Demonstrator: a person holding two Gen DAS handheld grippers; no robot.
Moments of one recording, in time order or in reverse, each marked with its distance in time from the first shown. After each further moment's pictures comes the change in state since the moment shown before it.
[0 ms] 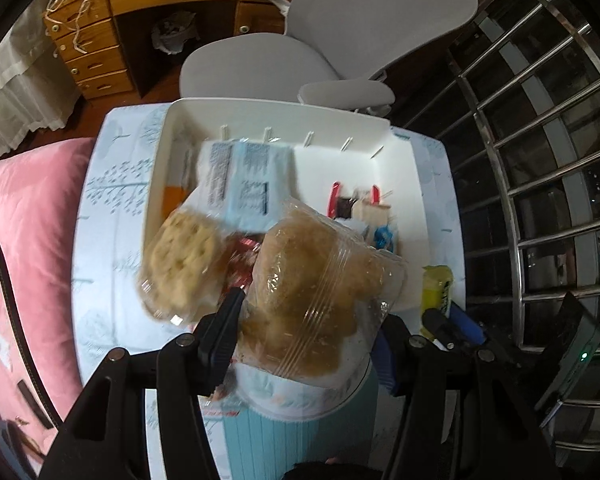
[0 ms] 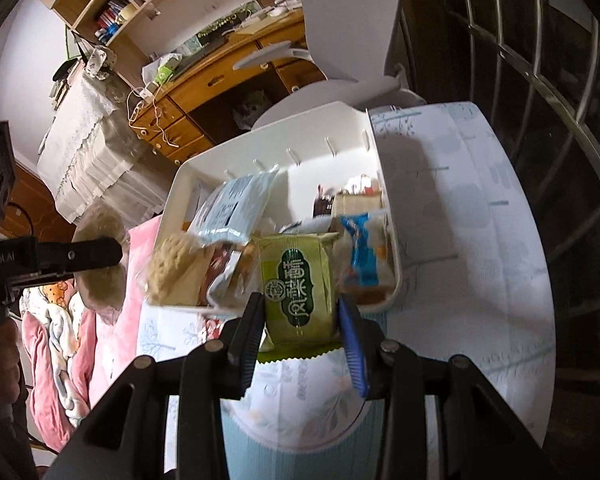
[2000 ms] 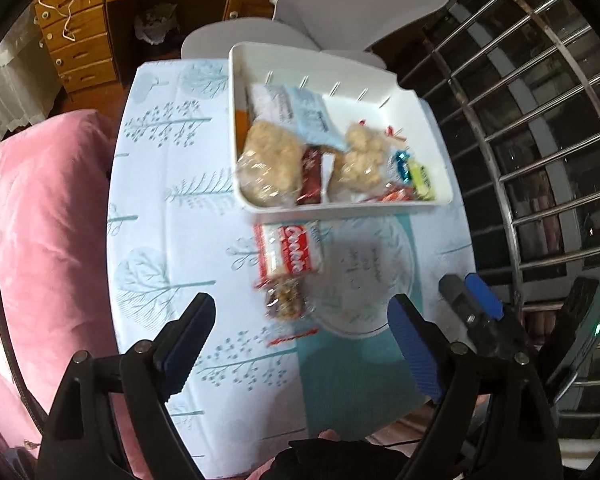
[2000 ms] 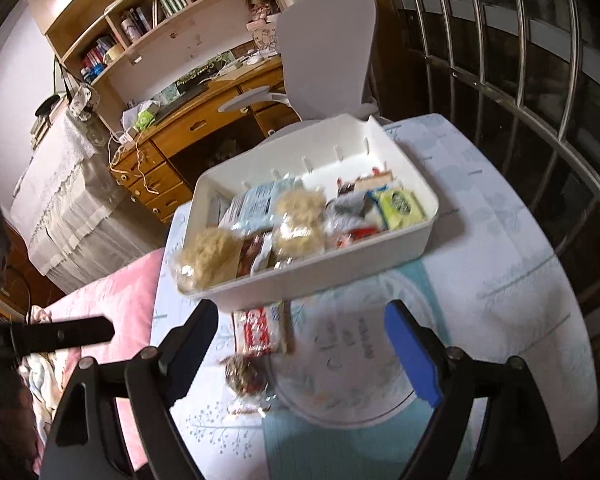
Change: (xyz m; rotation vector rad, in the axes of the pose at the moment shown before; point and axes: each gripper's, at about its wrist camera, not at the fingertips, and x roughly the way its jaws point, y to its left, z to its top) left arm -0.039 0.128 -0.100 0.096 0.046 -0.112; right arm -0.013 0.117 -0.110 0.118 -0.214 -0.164
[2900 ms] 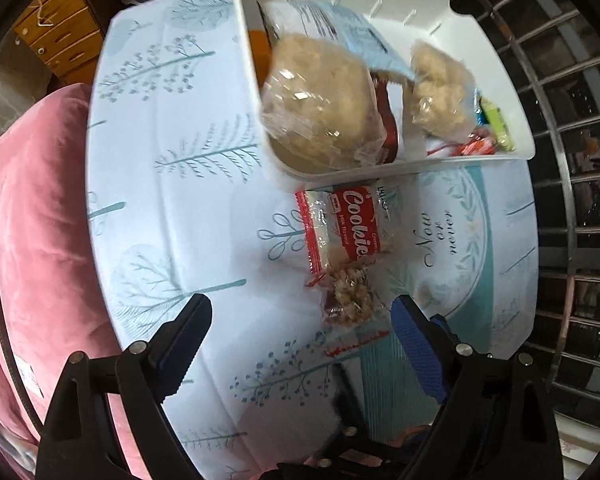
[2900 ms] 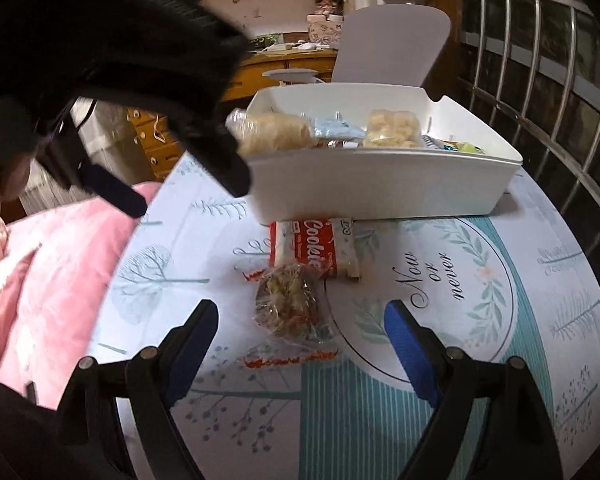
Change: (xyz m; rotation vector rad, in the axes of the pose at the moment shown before) left arm 0.106 0.022 0.020 0.066 0.226 0.115; right arm 0.080 0.086 -0.125 -0.298 -0.076 -0.124
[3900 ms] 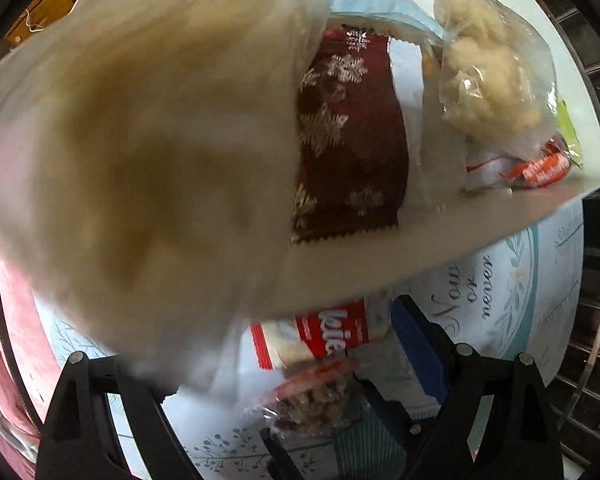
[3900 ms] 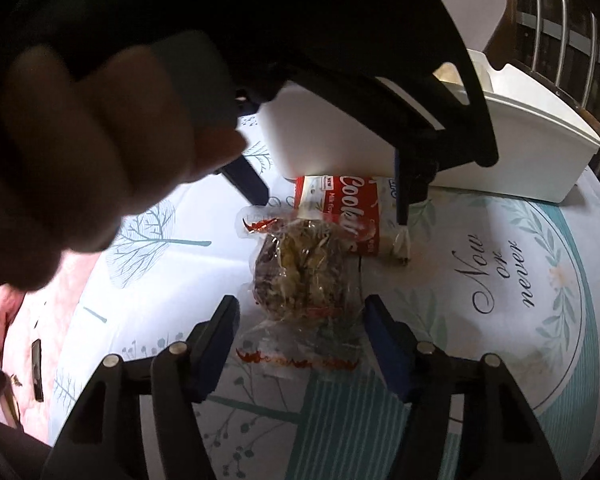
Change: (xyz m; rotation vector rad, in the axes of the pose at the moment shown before) left arm 0.097 -0.052 0.065 -0.023 0.048 0.120; right arm 0.043 -0.014 -0.010 -0.072 0.095 0.202
